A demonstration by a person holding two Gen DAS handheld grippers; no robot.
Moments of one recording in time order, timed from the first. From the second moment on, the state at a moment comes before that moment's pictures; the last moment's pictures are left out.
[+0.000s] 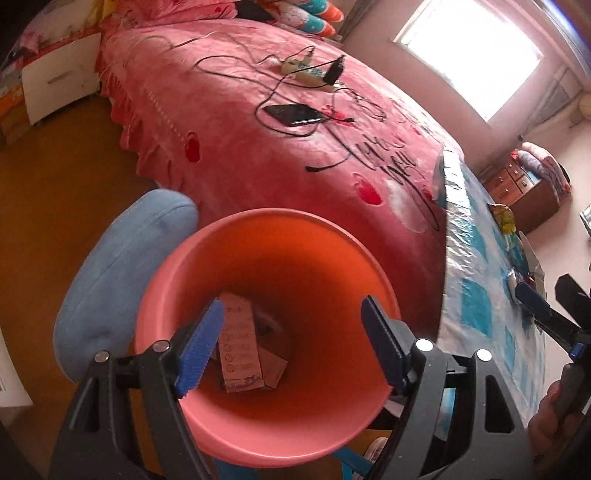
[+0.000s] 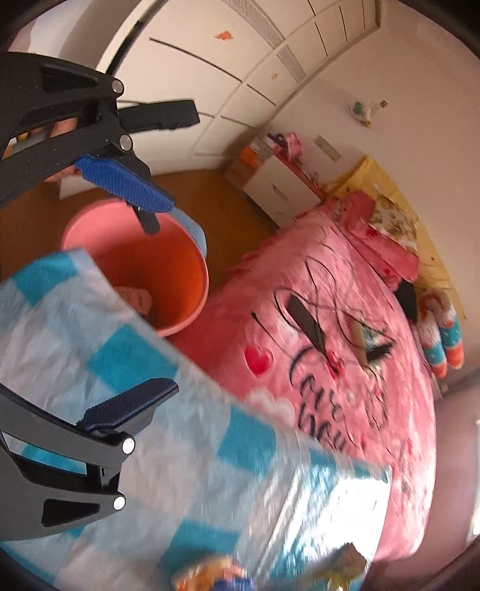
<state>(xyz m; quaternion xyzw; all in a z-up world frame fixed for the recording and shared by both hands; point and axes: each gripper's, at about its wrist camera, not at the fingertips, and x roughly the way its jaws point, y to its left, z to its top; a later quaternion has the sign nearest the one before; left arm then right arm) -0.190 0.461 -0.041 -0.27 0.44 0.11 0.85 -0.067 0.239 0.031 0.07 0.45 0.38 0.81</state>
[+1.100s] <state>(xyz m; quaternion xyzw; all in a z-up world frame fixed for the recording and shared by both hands) -0.150 0.344 0.014 -0.19 0.44 0.02 0.88 -0.097 0.104 0.029 0.10 0.38 0.29 0.87</state>
